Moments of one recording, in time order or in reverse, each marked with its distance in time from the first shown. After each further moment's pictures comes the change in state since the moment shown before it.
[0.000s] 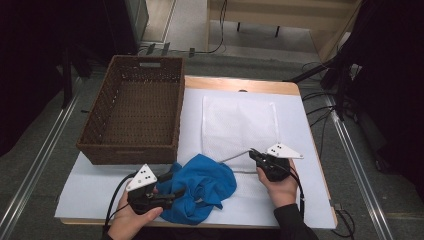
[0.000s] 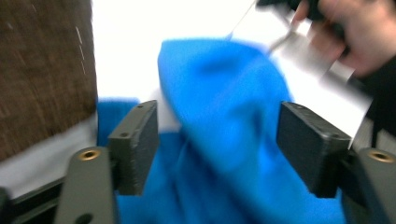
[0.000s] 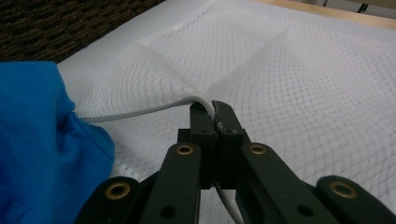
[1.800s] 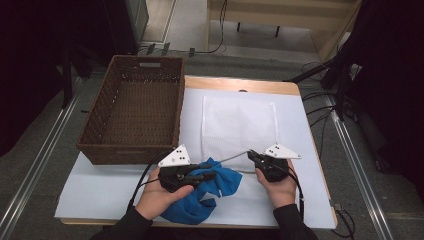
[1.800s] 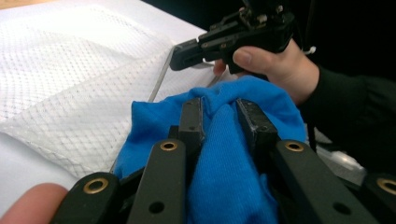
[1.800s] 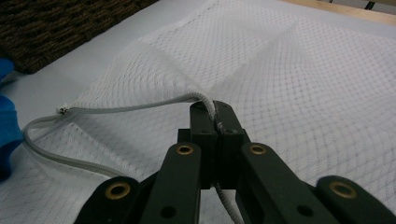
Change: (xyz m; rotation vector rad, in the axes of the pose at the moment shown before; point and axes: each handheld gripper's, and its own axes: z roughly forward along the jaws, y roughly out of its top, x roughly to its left) left arm -0.024 0.059 0.059 0.052 -0.266 0.139; right arm 0.003 -0.001 0.003 0.015 0.012 -0.015
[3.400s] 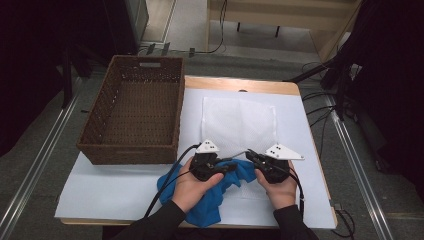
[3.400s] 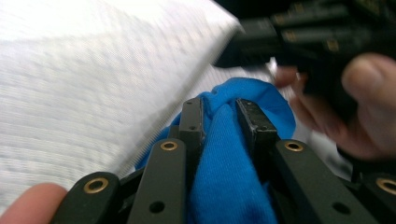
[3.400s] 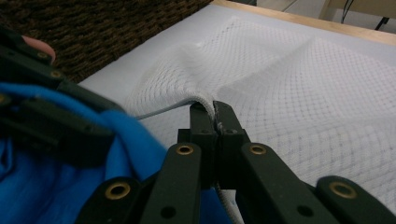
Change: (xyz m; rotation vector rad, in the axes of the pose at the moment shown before) left arm 0.010 0.007 0.083 0.034 0.113 -0.202; right arm 0.008 0.010 -0.012 -0.052 0.053 -0.009
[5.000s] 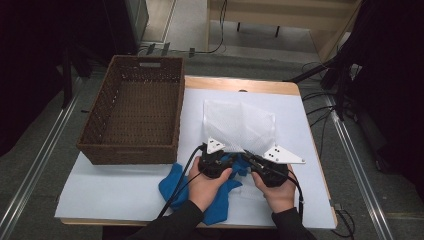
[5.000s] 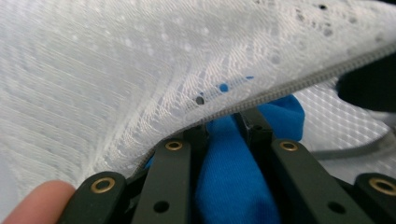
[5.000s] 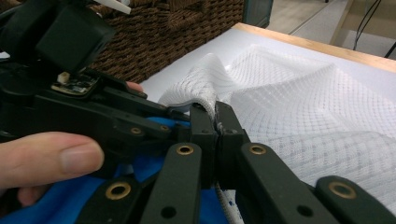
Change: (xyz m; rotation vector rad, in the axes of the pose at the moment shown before) left arm -0.004 -0.005 0.035 -0.083 0.254 -0.083; right arm 0.021 0.014 -0.014 -0.053 0.053 -0.031
